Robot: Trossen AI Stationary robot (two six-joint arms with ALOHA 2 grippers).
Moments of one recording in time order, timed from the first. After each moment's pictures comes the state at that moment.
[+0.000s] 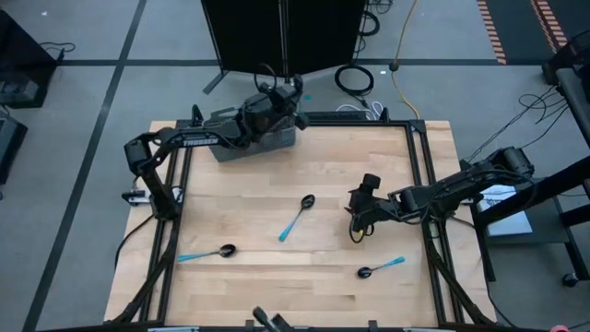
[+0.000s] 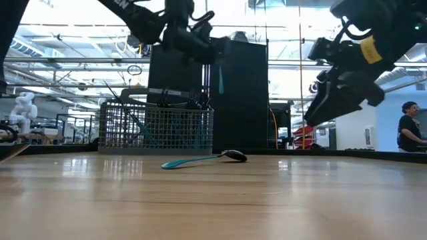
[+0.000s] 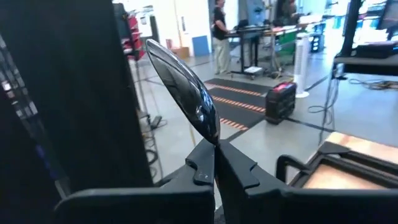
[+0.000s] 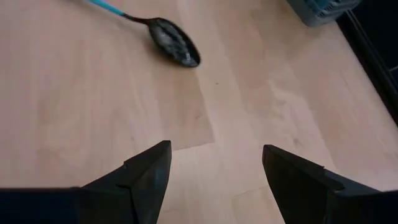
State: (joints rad) left arm 0.45 1.74 1.23 0.50 -0.35 0.11; right arm 0.25 1.25 0.54 -0.21 0.56 0.23
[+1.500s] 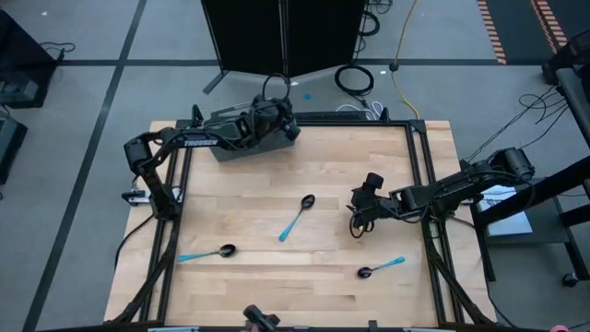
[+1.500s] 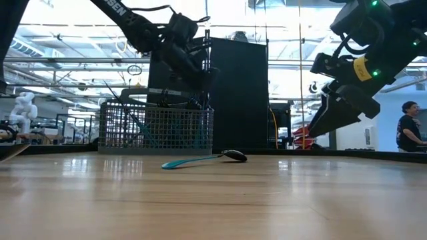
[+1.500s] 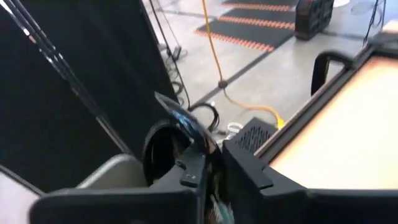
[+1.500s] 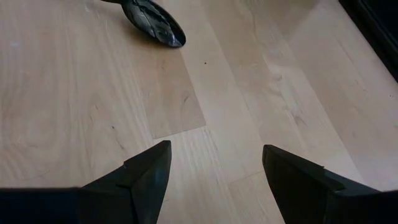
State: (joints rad) left arm 0.48 1.74 1.15 0.24 -0.42 0.11; right arm 0.20 1.25 0.46 -0.13 0.54 0.29
